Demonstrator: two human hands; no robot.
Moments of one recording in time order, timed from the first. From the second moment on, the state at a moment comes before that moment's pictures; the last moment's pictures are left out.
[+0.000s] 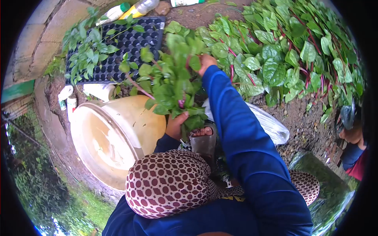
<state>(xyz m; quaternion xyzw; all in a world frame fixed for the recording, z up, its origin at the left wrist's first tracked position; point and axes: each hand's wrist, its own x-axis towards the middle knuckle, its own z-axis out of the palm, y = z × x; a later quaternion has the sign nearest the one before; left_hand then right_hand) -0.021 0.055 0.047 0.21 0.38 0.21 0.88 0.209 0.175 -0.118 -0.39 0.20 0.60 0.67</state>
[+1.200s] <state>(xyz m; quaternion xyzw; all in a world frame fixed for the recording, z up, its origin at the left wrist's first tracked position) 0.089 0.065 -0.009 0.34 0.48 0.35 0.73 0.280 -0.028 0.017 -0.90 -0.40 0.05 0.15</state>
